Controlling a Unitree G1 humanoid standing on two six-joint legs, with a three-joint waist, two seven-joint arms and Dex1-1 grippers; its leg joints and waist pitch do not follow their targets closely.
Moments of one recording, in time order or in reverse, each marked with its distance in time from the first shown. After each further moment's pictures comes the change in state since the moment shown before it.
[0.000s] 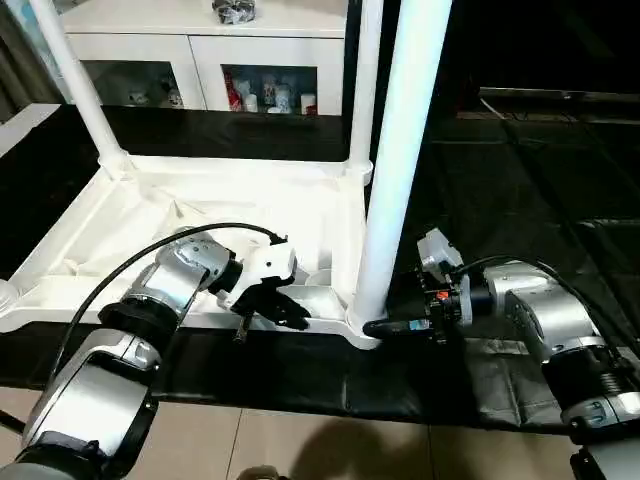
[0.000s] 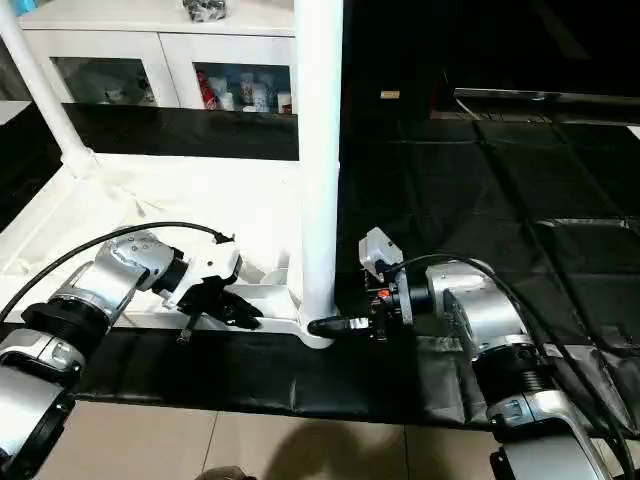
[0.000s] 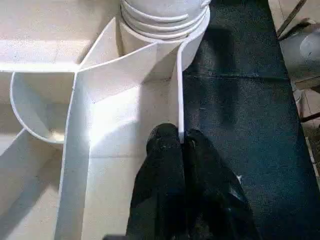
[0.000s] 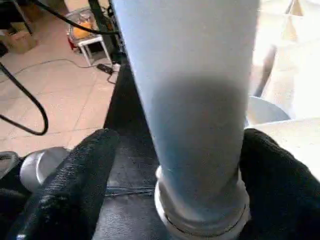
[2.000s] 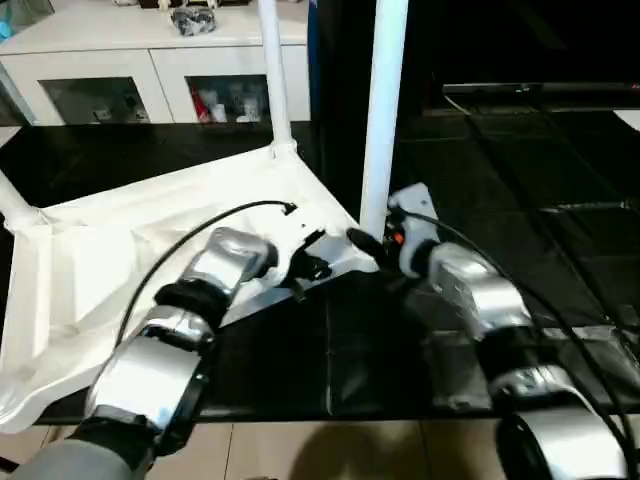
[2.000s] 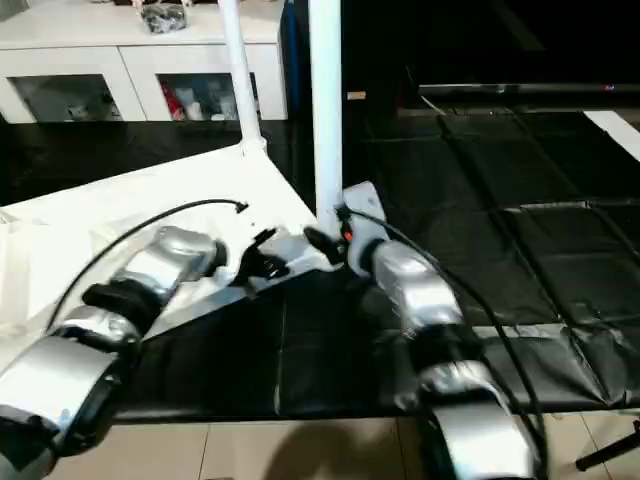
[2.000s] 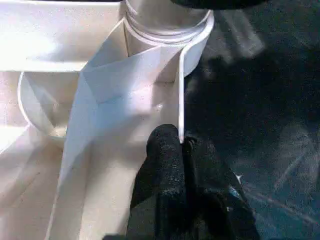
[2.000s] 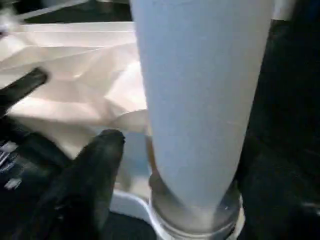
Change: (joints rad) left arm -0.123 -0.188 0.133 0.211 0.019 0.224 0.473; right arm -0.088 0.237 -0.165 0.155 -0.142 -0.029 -0.692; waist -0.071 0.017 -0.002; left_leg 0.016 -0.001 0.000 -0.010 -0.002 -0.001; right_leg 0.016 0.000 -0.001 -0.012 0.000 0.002
